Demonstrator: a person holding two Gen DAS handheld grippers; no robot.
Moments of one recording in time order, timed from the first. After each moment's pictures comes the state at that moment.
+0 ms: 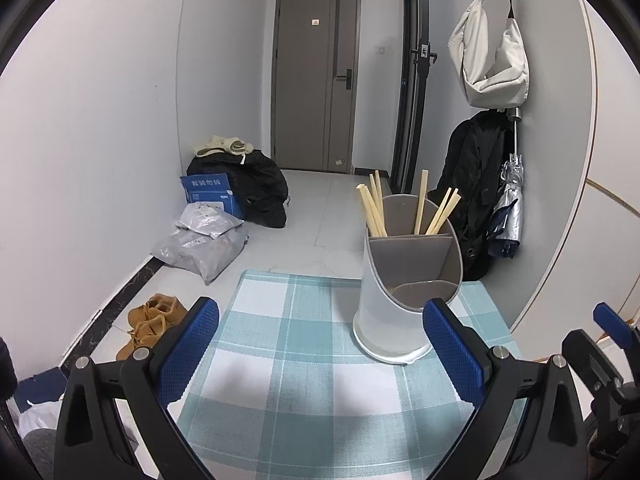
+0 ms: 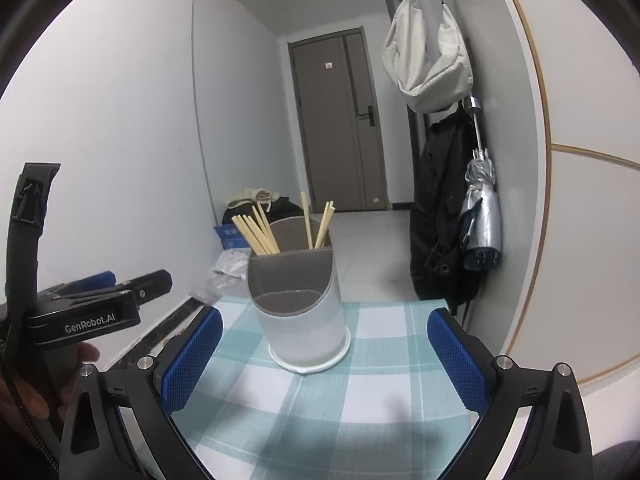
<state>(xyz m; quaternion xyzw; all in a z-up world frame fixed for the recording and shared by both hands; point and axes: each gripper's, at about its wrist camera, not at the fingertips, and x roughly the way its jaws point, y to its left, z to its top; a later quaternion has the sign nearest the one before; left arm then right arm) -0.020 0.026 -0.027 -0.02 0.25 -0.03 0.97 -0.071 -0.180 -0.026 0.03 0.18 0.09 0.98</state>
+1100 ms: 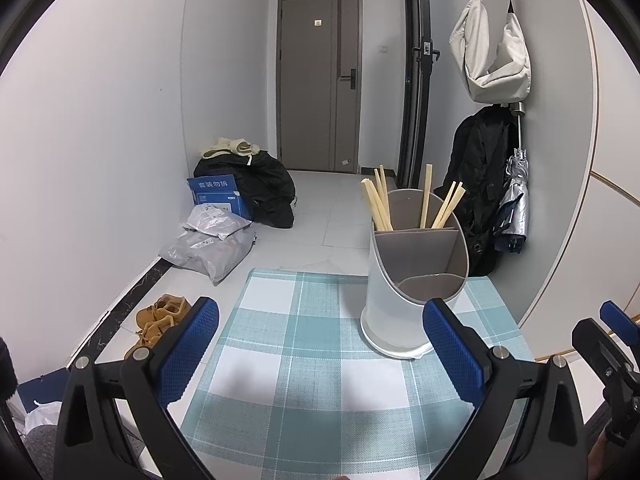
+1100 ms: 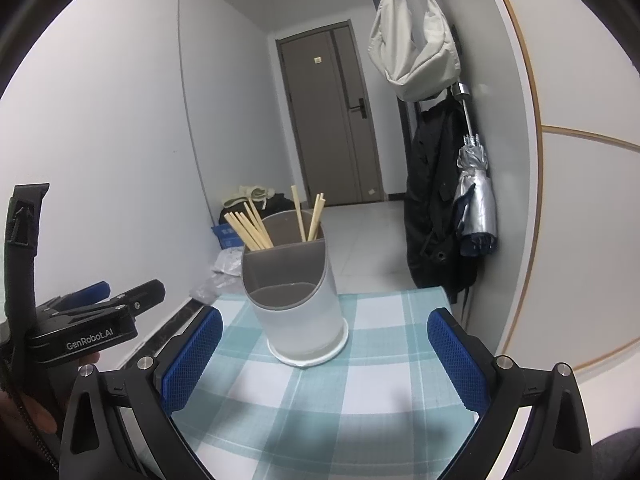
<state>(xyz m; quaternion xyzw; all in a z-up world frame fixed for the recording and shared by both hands) -0.023 0.025 -0.030 -0.02 0.25 -0.02 0.97 -0.071 -0.187 -0.029 0.06 0.19 0.08 0.98</state>
